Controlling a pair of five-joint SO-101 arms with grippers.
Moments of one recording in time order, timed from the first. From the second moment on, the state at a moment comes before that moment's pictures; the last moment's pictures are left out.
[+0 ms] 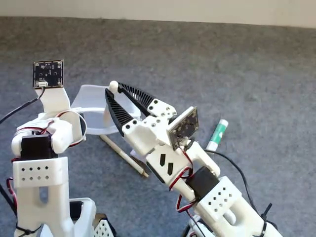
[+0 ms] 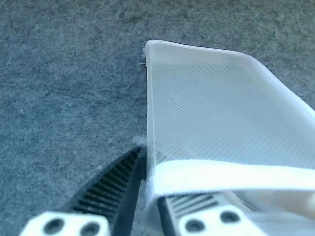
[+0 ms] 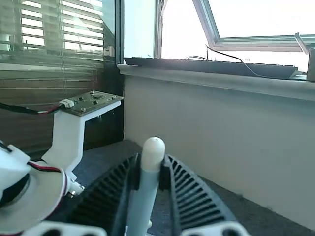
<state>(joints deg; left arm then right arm) -12.0 -49.7 35.9 73.8 6.4 -46.1 -58.5 57.5 -2.0 3.7</state>
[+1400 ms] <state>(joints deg) -12.4 -49.7 35.8 73.8 6.4 -53.5 -68.0 67.6 17.4 15.3</state>
